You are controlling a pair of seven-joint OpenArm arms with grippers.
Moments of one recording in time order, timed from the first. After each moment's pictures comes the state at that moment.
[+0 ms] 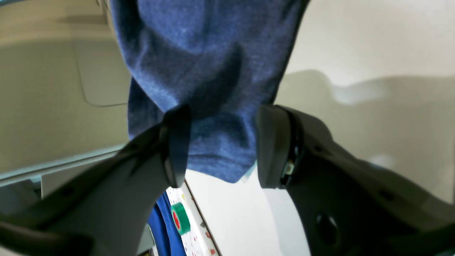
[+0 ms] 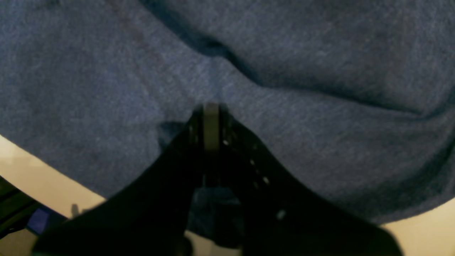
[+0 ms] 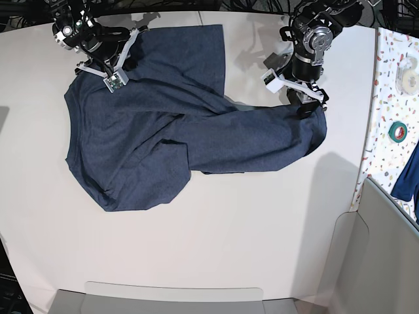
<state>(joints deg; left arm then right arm) 16.7 -35.9 36.5 97.6 39.5 5.8 38.0 -29.1 27.0 -6.6 115.0 19.5 11.2 -49.3</state>
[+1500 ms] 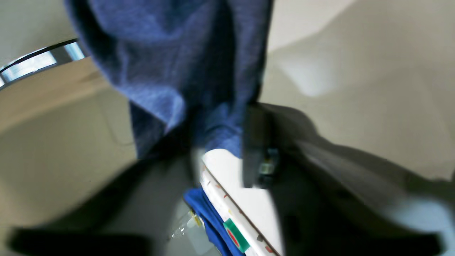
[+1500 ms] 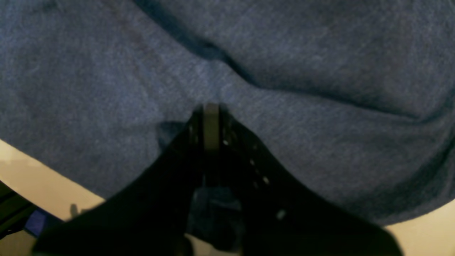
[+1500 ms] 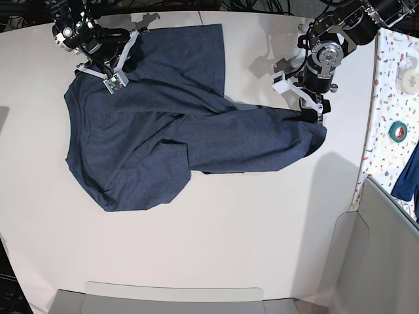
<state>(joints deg) 10.0 -43.6 45.0 94.1 40.8 -6.4 38.4 -28.4 27.0 -6.7 114.8 19.3 11.2 -49.6</state>
